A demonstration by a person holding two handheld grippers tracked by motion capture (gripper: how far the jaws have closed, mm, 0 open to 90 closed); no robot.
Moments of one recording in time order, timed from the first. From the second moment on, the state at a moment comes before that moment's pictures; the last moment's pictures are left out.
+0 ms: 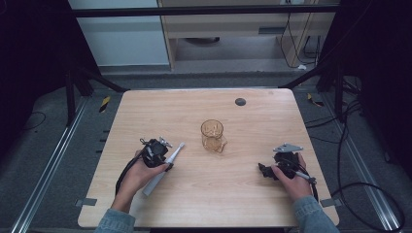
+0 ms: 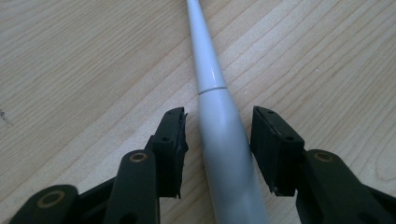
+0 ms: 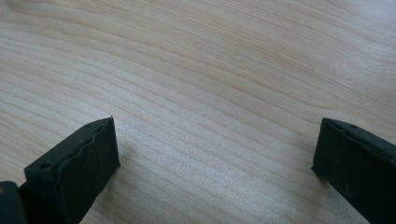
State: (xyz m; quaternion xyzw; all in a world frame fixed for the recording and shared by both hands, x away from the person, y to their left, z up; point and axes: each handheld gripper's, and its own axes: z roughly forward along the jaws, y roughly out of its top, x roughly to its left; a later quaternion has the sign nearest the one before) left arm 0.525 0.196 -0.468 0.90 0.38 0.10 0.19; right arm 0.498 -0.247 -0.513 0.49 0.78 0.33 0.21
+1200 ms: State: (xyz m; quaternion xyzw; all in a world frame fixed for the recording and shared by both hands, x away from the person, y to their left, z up) left arm 0.517 0.210 -0.431 0.87 0.39 0.17 0.25; right arm 0.498 -0.247 -0.513 0.48 0.78 0.33 0.21
